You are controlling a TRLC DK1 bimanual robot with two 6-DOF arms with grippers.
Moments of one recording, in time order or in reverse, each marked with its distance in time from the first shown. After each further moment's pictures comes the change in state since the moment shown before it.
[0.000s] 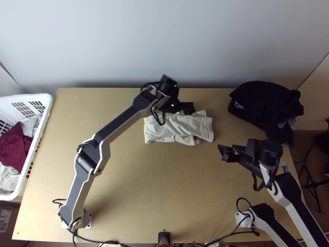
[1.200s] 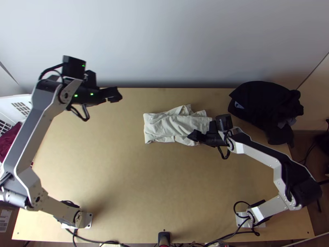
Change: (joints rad) left arm 0.451 -0.628 -0.422 -0.318 -0.083 0.157; right arm 0.116 0.899 0.290 0.306 -0.193 0.218
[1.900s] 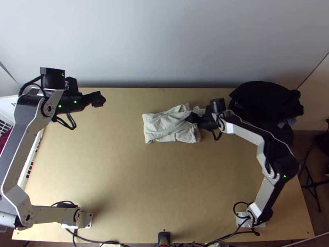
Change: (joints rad) left arm 0.118 -0.175 -0.224 0.118 -0.048 0.040; right arm -0.028 0.298 0.352 -0.045 0.065 0.027
